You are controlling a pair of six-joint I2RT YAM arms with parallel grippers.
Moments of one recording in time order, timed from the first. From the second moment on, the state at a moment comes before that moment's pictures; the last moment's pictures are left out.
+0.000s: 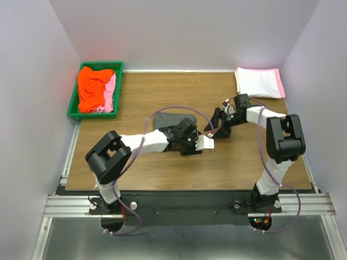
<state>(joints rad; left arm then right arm) -0.92 1.72 1.07 -0.23 0.21 0.65 0.12 1.86 1.14 -0.49 -0.84 0.45</state>
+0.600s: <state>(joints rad) -0.91 1.82 1.08 -0.17 0.22 0.62 0.12 1.86 1.04 -0.34 -0.82 0.60</state>
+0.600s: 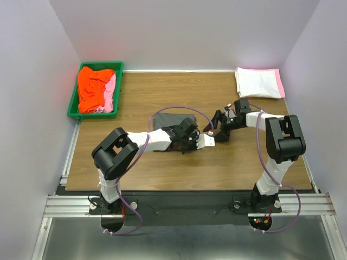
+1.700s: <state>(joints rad) -0.87 1.82 1.31 -0.21 0.32 0.43 0.24 2.01 1.01 0.29 -0.65 1.11</state>
